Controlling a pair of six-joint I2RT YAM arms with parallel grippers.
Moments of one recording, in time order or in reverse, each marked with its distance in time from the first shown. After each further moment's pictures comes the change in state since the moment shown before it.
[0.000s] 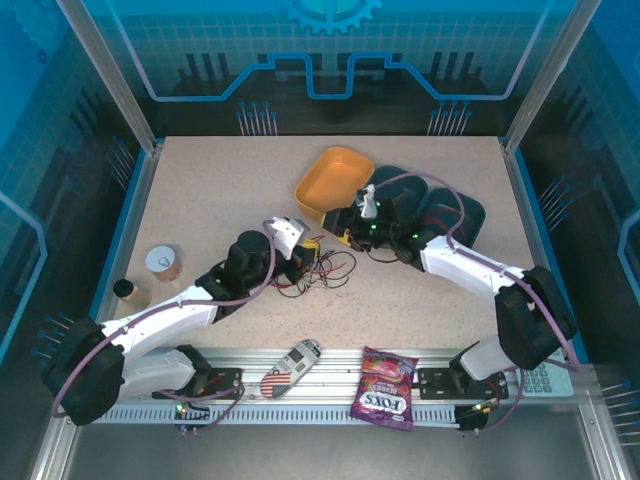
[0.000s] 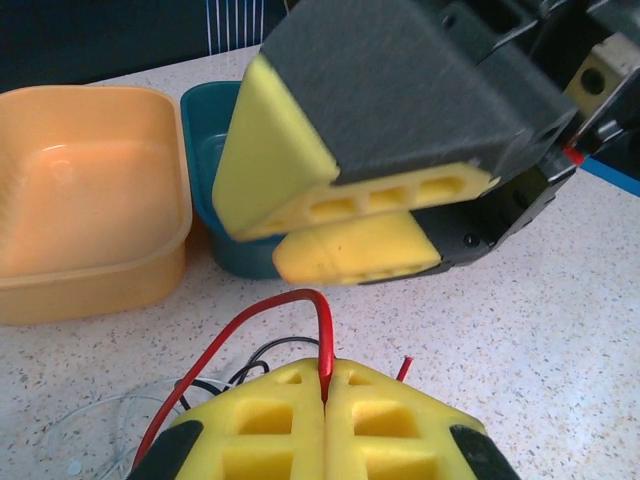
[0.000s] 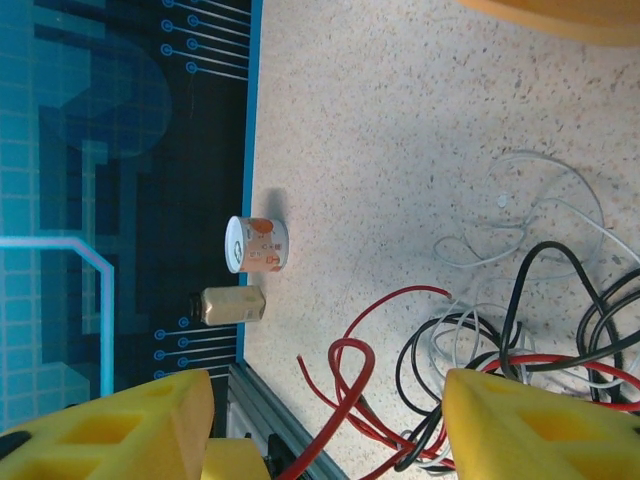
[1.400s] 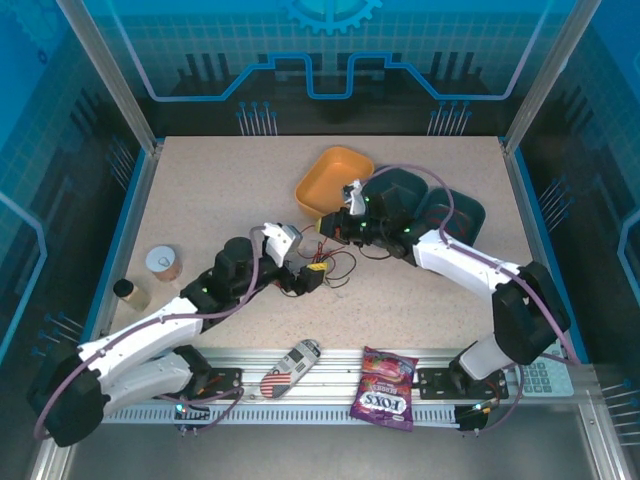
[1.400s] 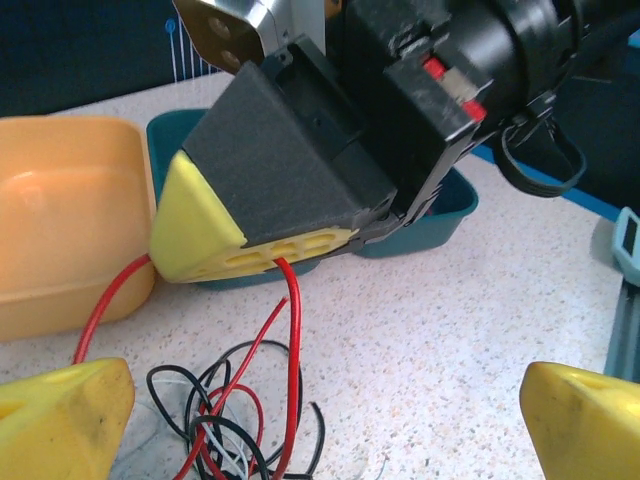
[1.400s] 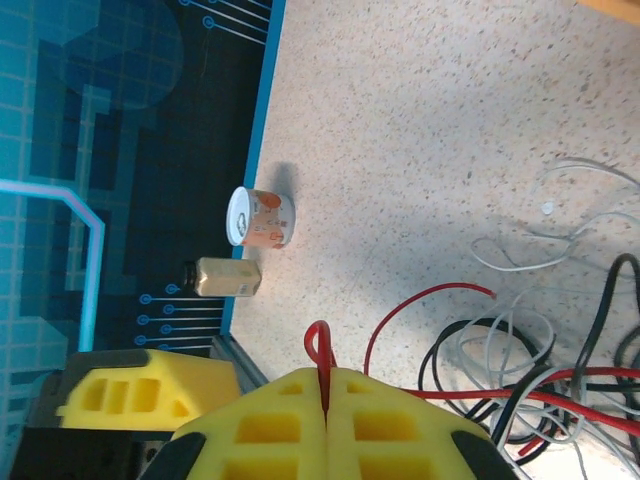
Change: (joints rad) left arm -0.011 -0.175 -0.029 -0.081 0.063 -0.003; right arm 0.051 0.013 0.108 -0.106 0.021 -0.138
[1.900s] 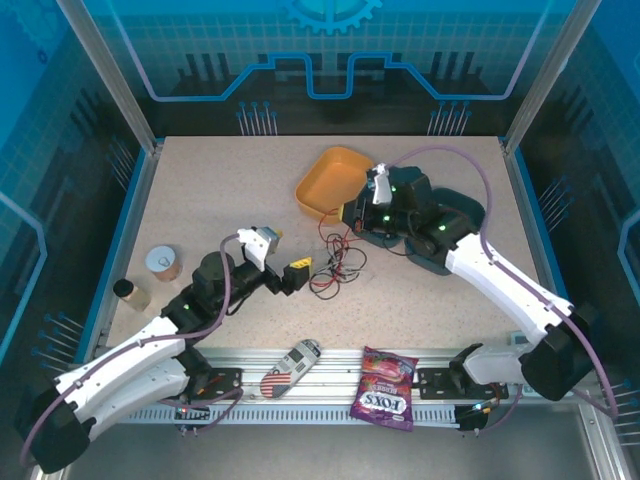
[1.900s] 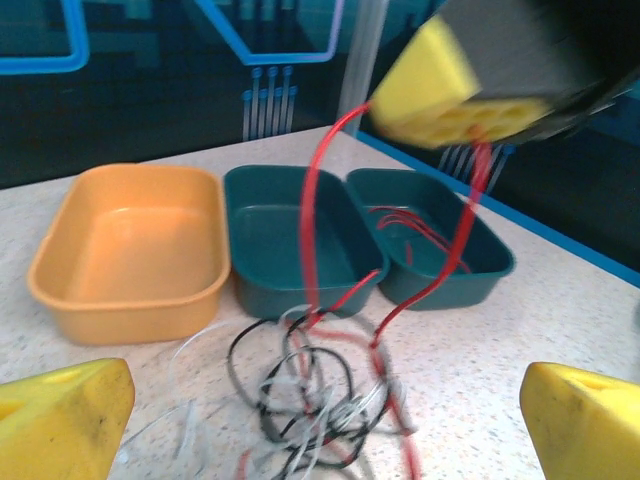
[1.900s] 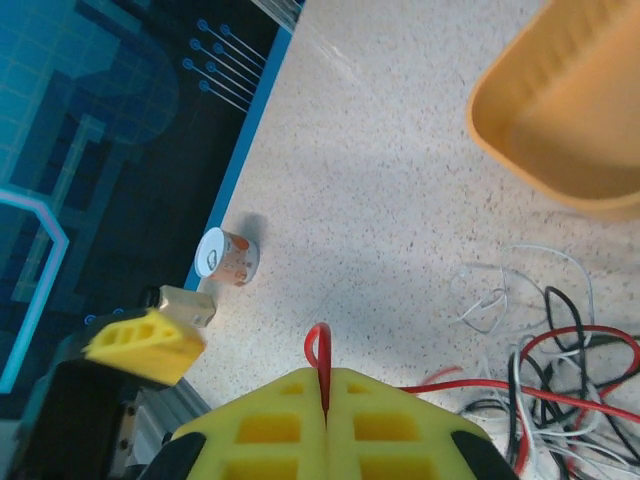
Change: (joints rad) left arm 0.000 -0.187 -0.085 0.004 -0.169 -0.057; right arm -0.028 -0.224 0.123 -0.314 0.165 -0.216
